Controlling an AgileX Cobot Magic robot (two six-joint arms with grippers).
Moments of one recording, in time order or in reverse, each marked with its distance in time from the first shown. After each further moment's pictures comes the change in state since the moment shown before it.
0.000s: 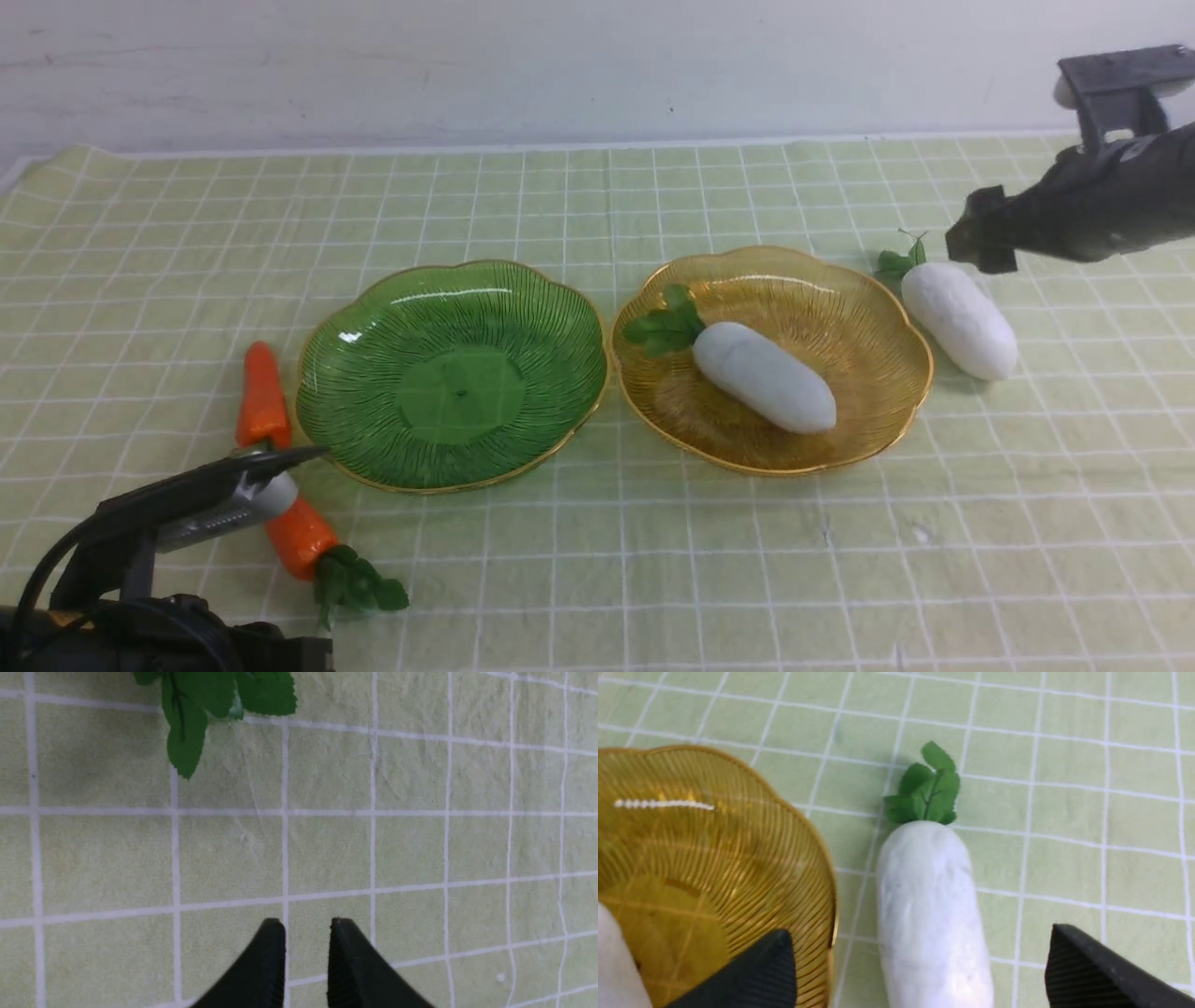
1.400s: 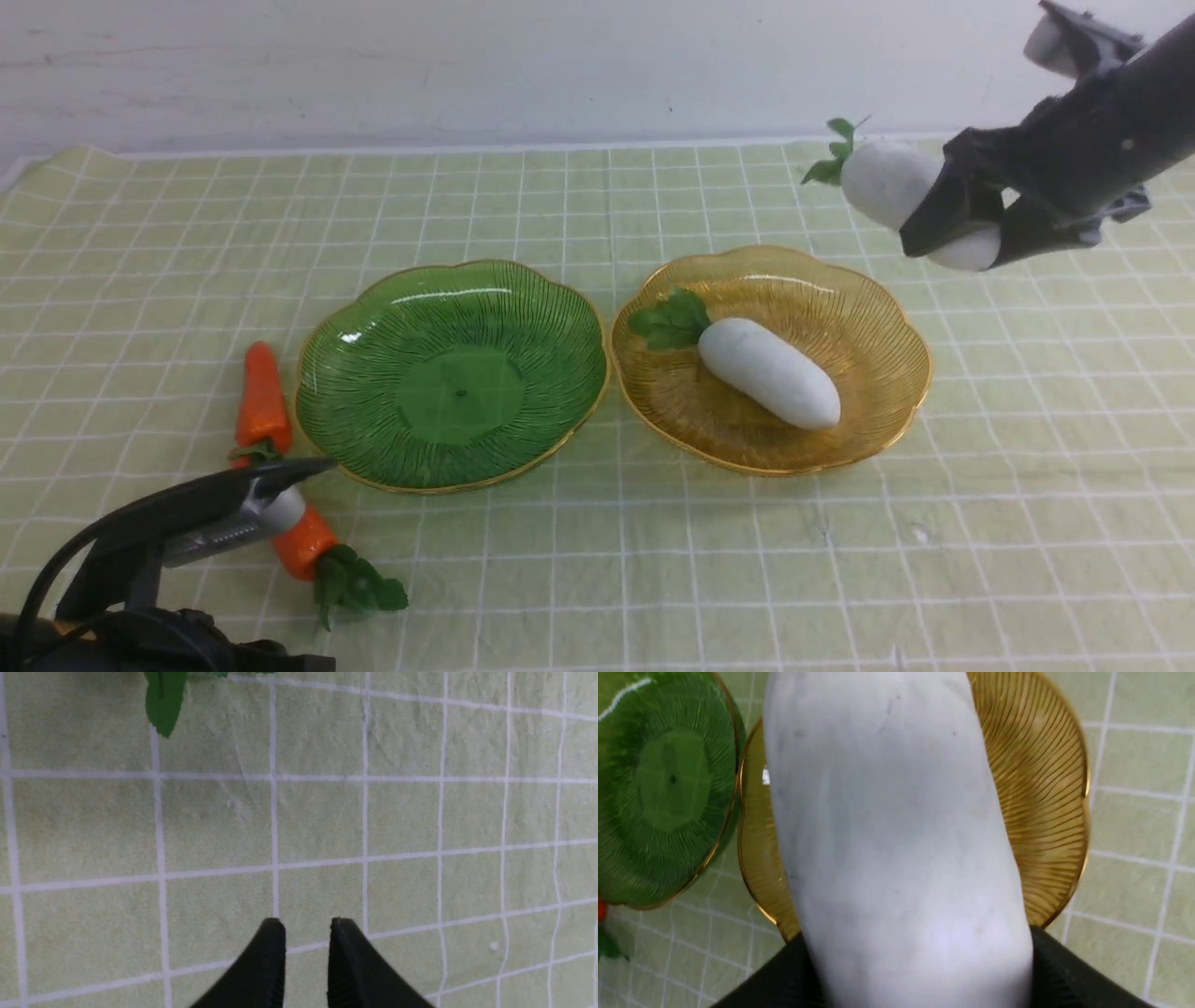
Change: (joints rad) right arm 0.016 0.048 -0.339 0.173 0.746 0.098; left arm 0.000 0.000 0.000 0.001 0.054 0.000
